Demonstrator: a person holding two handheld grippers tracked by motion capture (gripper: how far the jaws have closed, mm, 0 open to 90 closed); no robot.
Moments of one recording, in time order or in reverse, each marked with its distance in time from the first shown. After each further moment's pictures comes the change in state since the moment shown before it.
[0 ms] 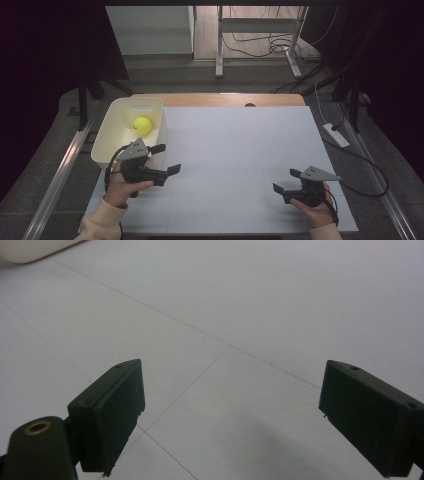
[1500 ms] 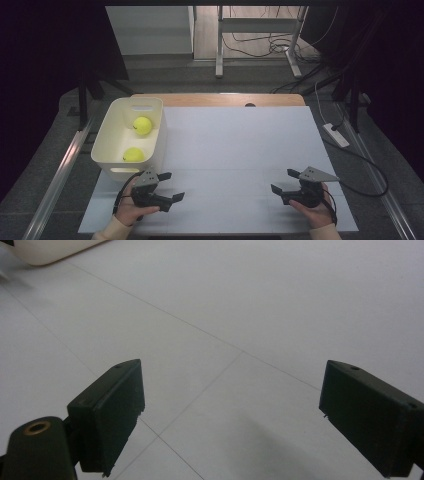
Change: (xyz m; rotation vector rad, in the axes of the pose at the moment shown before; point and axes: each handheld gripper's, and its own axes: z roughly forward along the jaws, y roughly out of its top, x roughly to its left) left arm -0.005 -0.088 0.032 0.123 -0.032 -0.022; right arm 0.005 0.002 0.001 -0.017 0.035 -0.022
